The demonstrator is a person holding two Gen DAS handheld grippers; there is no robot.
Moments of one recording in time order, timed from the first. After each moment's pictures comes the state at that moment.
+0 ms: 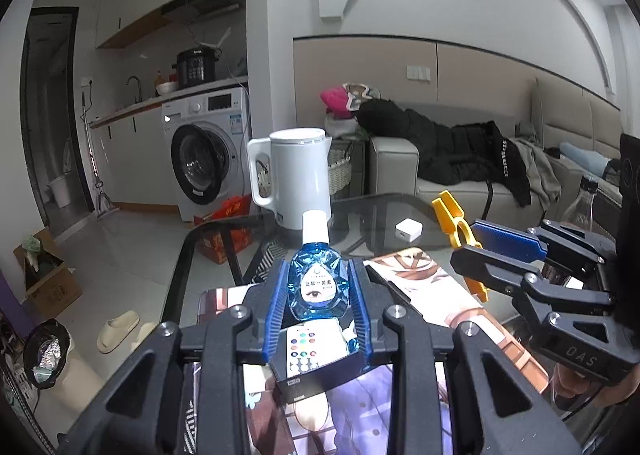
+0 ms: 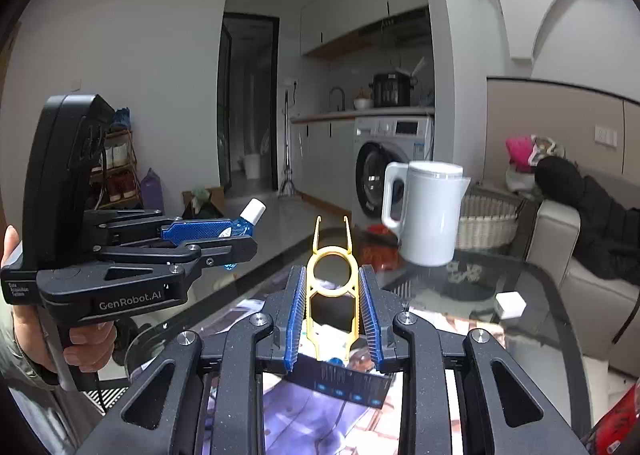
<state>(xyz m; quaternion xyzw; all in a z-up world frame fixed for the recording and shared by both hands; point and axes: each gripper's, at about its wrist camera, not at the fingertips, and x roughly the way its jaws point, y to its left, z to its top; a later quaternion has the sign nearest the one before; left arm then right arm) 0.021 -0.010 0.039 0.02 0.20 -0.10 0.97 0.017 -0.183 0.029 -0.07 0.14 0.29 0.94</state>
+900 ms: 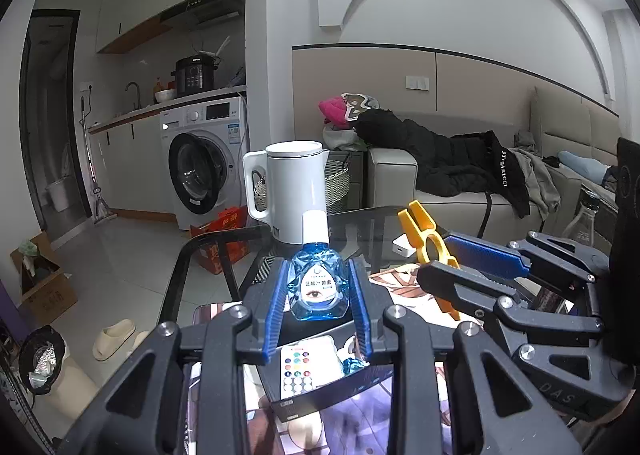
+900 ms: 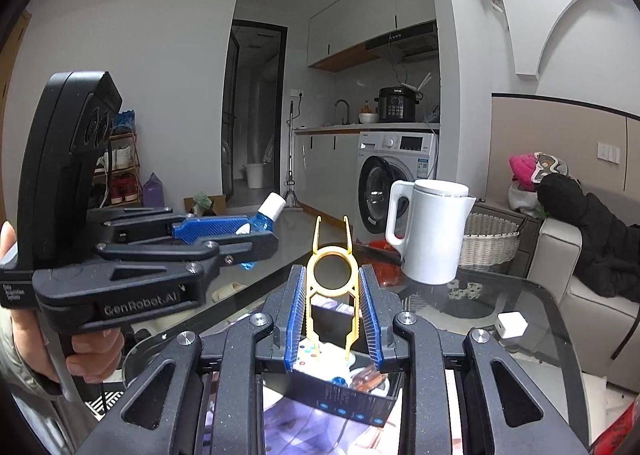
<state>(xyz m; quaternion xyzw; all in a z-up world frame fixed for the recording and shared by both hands) 0.029 -0.022 0.043 0.02 0.19 -0.10 0.98 0.024 -0.173 0.039 -0.07 0.12 0.30 0.94</state>
